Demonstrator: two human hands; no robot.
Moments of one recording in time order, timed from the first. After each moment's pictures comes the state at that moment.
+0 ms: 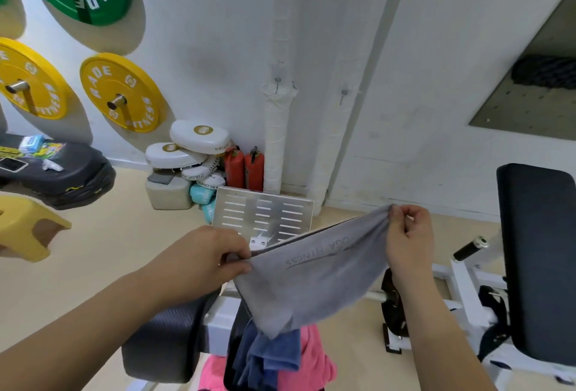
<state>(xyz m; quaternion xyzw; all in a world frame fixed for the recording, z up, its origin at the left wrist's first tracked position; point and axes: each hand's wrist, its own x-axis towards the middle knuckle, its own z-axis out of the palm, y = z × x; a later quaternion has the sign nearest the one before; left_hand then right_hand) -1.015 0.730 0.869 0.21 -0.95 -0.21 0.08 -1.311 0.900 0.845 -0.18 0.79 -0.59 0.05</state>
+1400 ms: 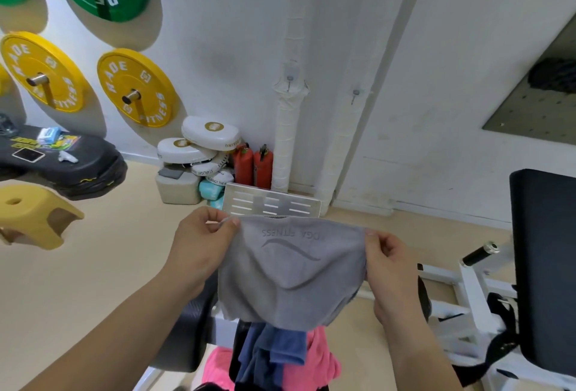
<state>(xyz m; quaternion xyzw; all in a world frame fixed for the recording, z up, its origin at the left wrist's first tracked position) -1.026 0.749 0.853 0.57 -0.57 -0.50 0.32 -1.250 0.904 0.823 -0.13 0.75 -0.62 0.19</state>
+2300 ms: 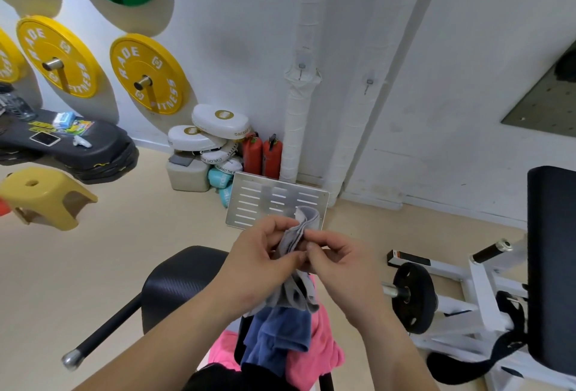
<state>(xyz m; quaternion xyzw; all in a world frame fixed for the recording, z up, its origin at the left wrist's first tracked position) -1.047 0.814 0.864 0.38 -0.64 -0.62 0.23 -1.178 0.897 0.862 -0.31 0.67 -0.57 0.35</state>
